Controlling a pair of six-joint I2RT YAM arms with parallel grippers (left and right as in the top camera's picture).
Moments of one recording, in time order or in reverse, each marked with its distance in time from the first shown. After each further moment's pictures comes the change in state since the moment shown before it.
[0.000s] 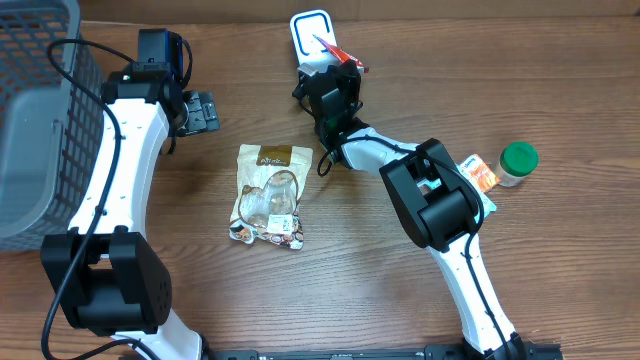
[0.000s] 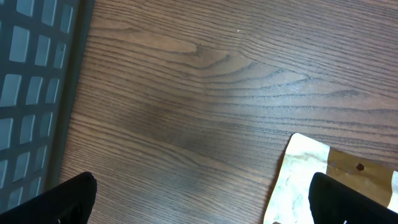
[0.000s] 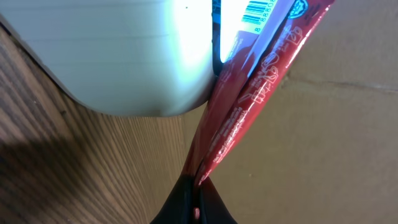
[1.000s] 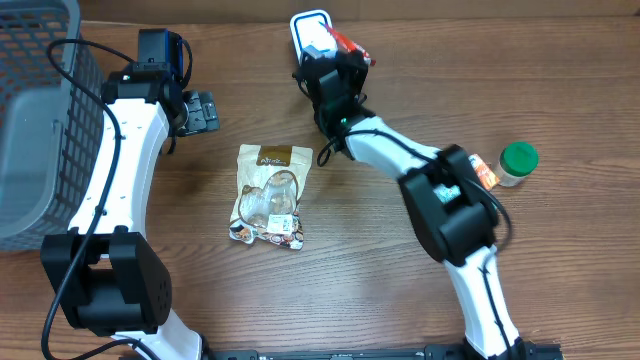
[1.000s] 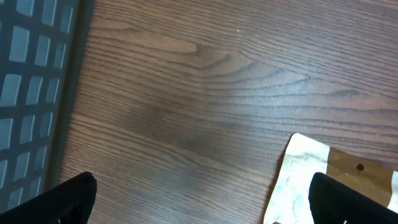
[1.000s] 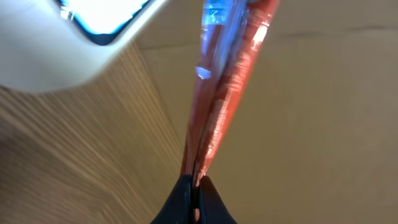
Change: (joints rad) left arm 0.000 0.000 0.000 0.000 0.000 0.000; right arm 0.015 -0.185 -0.002 -0.283 0.055 0.284
